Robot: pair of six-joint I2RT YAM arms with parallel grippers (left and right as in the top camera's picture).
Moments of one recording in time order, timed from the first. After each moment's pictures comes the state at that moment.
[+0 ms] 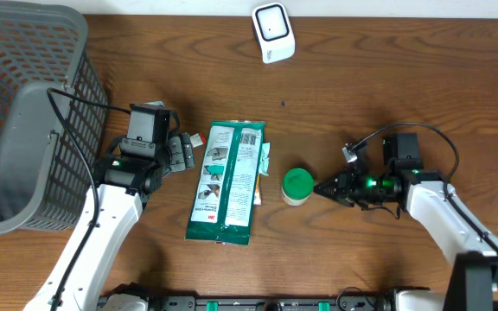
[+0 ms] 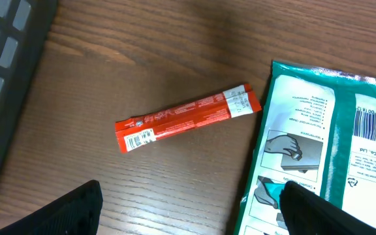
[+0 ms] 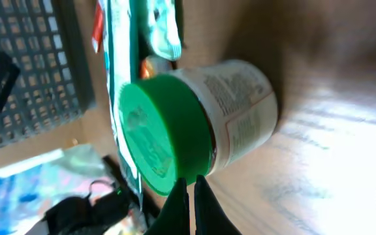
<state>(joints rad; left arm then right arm) -0.21 1.28 0.93 -0.68 -0.14 -0.33 0.04 1.45 0.68 -0.51 -0.89 0.35</state>
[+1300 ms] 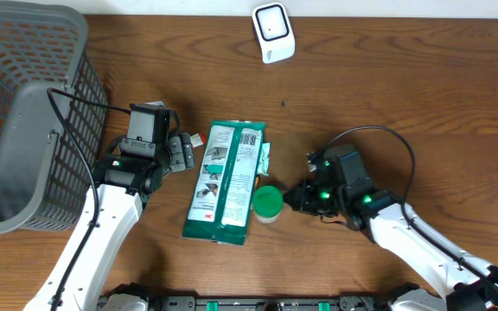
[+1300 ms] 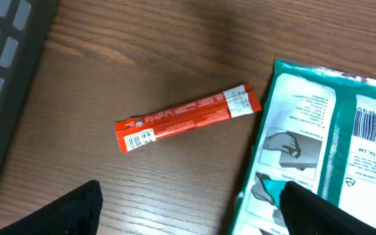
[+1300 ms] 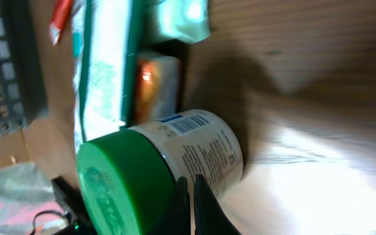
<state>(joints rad) -0.21 1.28 0.93 -0.68 -0.14 -0.33 0.47 1.38 0.58 -0.19 -0.53 0.74</state>
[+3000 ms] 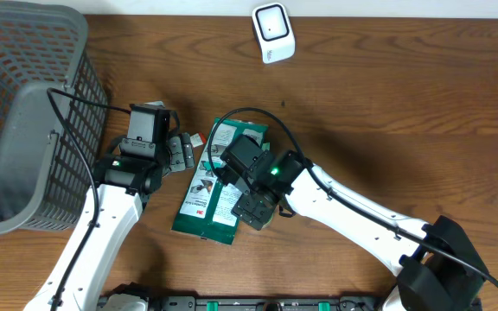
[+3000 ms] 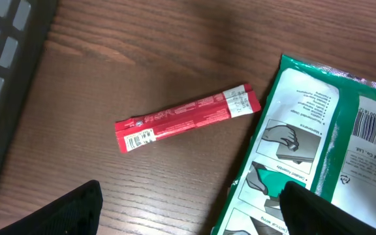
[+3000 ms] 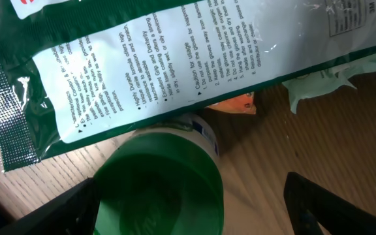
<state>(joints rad) -0.21 1.28 0.93 -0.68 -0.14 -0.33 0.88 1.72 1.26 -0.90 -0.02 -0.12</state>
